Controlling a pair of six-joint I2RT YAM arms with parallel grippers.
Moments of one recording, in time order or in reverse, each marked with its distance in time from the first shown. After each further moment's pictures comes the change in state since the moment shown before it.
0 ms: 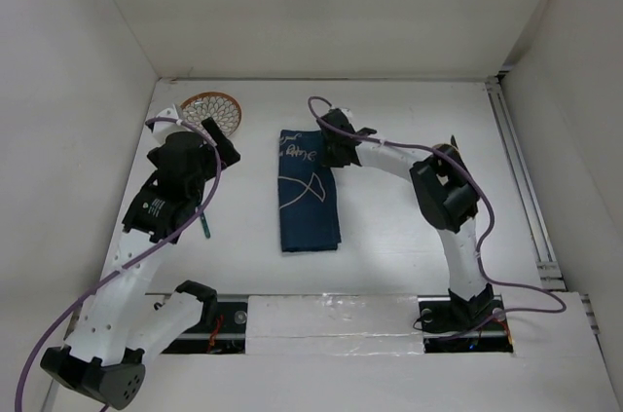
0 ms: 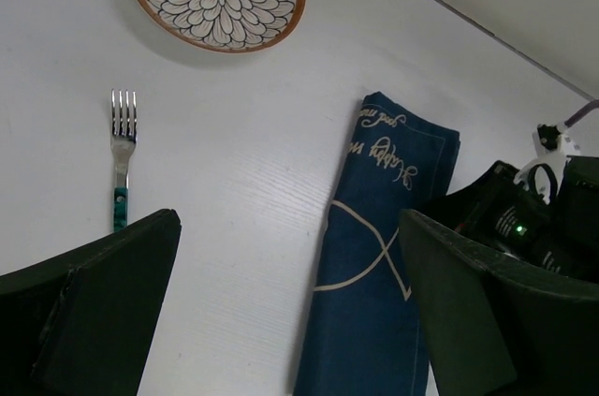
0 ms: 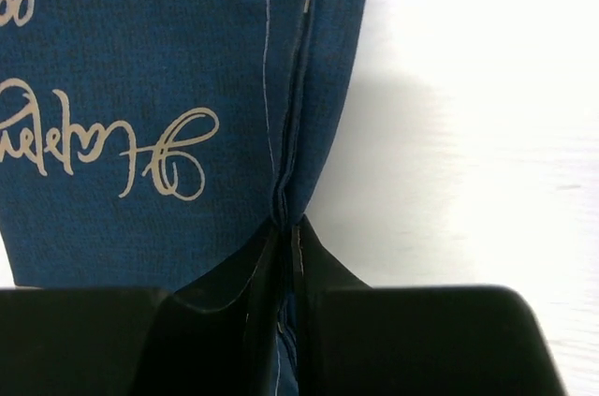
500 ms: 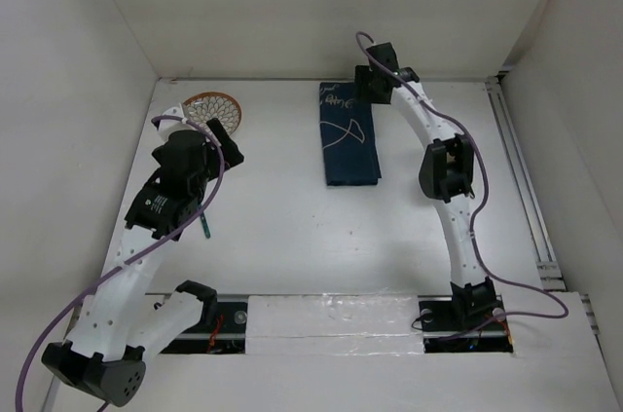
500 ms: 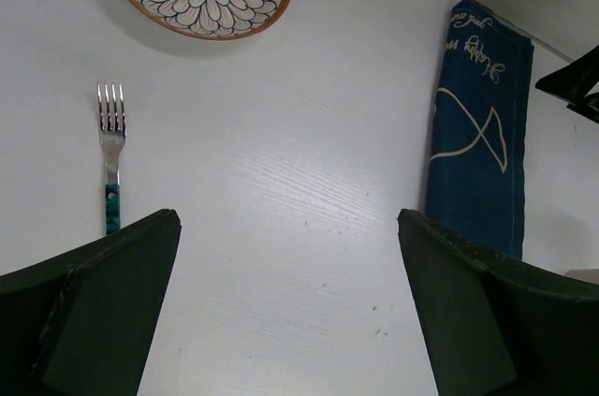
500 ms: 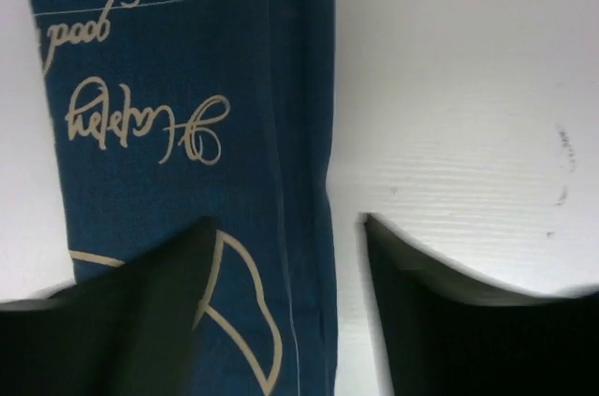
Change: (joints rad) left arm 0.000 0.017 0.000 0.001 0.042 0.017; right arm -0.323 0.370 0.882 -0.399 -0.006 -0.300
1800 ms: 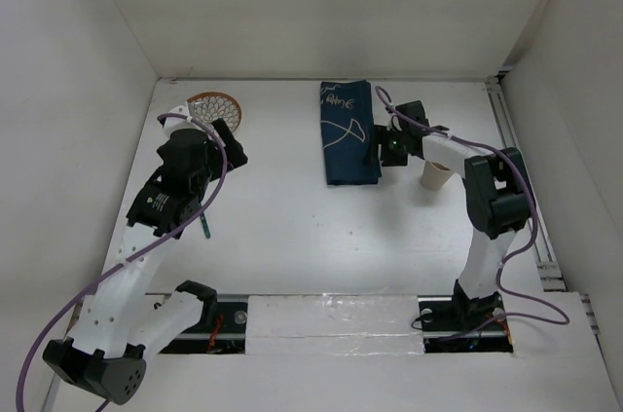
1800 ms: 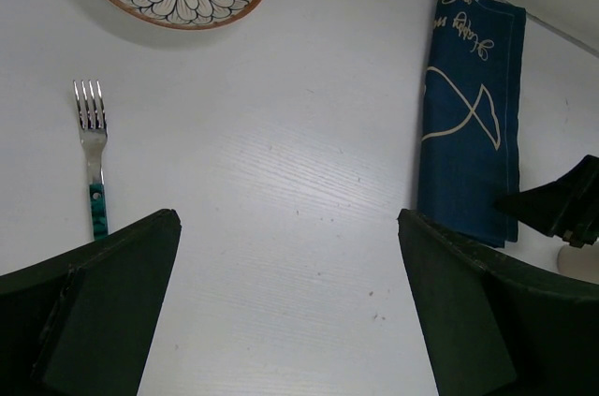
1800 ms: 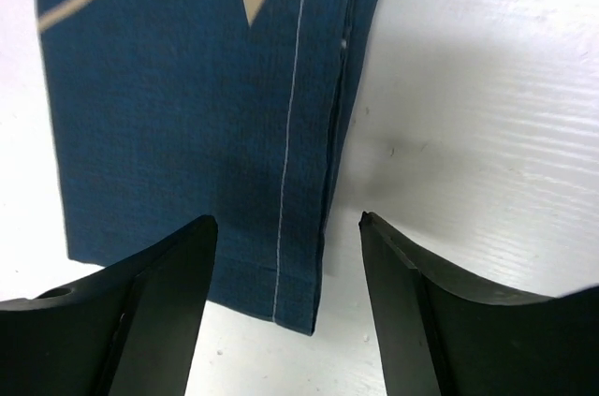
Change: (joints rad) left arm 0.000 0.013 0.000 0.008 0.060 0.026; right arm -0.069 -0.616 -1.188 0.446 -0.469 0.017
